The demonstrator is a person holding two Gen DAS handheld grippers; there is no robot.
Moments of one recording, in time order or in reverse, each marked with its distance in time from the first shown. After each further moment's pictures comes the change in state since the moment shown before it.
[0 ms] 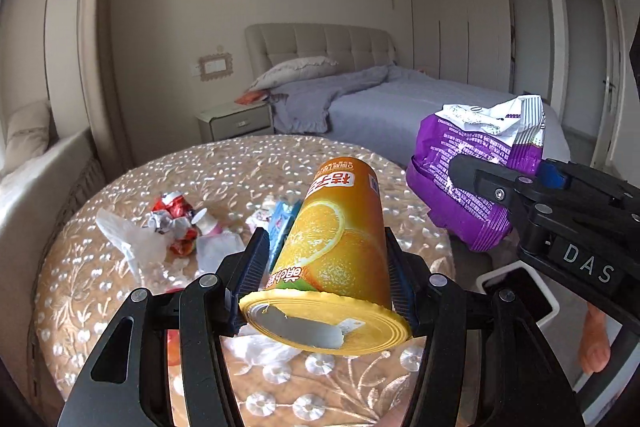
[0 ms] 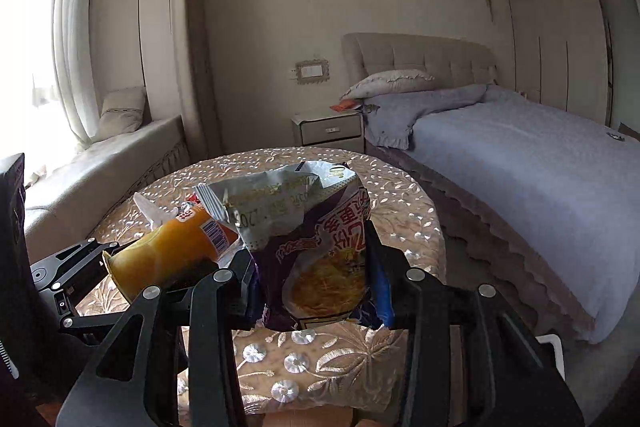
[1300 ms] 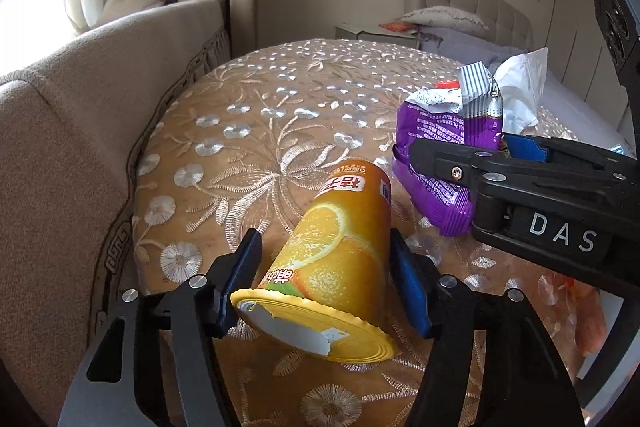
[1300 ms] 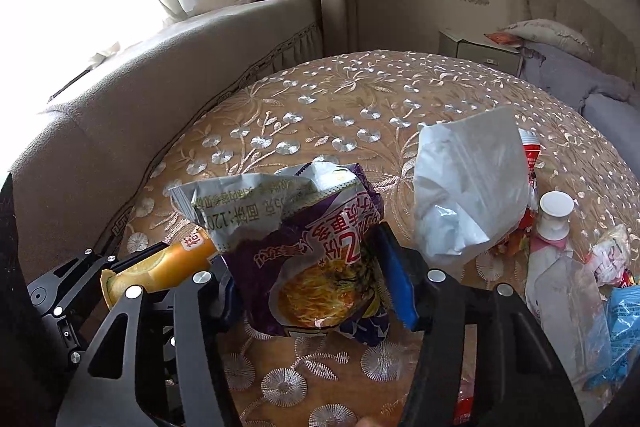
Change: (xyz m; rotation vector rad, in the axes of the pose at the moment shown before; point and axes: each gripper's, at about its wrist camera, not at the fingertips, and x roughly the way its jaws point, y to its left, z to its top) left arm 0.013 0.302 -0.122 -0.370 0.247 0.311; right arm 0.212 0.312 -0.031 -0.267 0.373 0.387
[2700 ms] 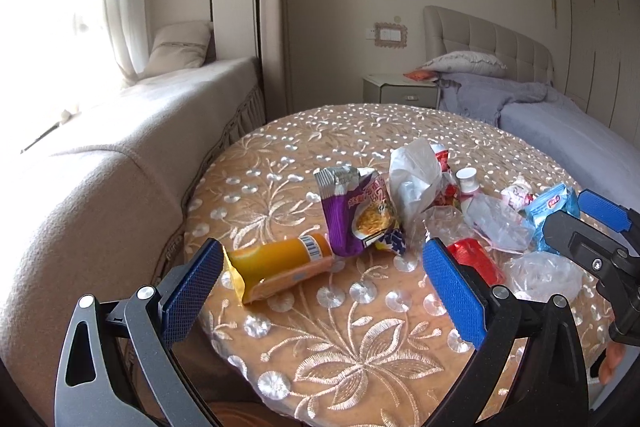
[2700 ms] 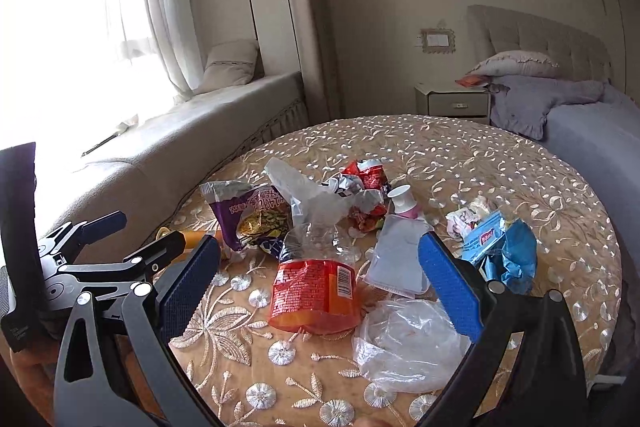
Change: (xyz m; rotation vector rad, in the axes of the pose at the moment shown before) left arm -0.105 -0.076 0.000 -0.015 -0.176 0.173; right arm -0.166 -0.075 -0.062 0.070 -0.261 0.035
